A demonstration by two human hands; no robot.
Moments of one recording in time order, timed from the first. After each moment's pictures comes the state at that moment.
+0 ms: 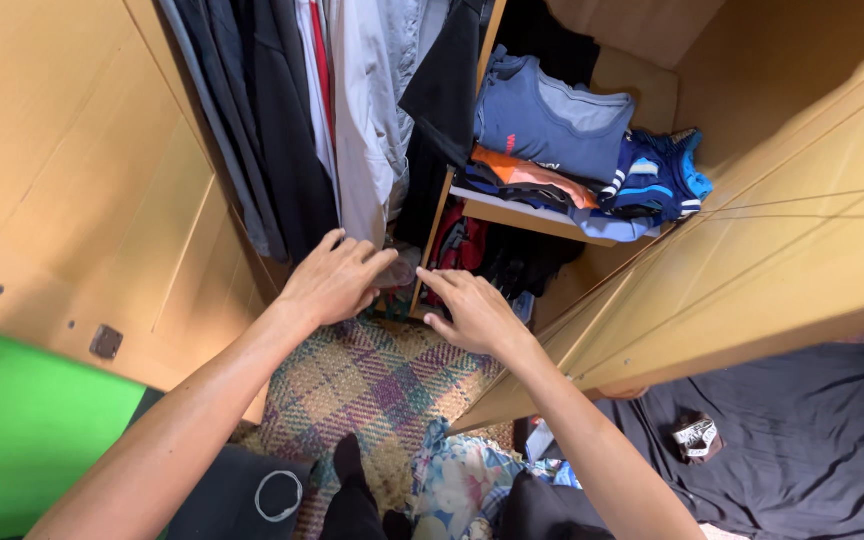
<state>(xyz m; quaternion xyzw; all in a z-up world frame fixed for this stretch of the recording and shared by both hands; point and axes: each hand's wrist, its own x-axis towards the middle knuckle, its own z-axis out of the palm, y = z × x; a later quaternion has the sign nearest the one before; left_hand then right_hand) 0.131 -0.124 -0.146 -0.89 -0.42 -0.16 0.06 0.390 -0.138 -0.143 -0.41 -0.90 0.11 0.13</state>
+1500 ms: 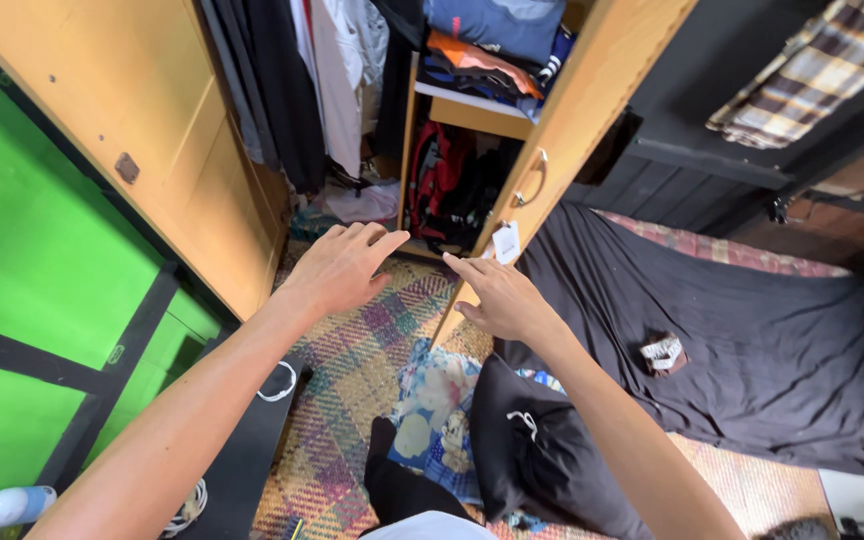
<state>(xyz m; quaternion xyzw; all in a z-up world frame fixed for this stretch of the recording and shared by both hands) 0.235 -0.432 -0.113 -0.88 -0.44 -0.16 -0.02 0.517 -0.435 -0.136 -0.43 -0.89 0.10 0.10</state>
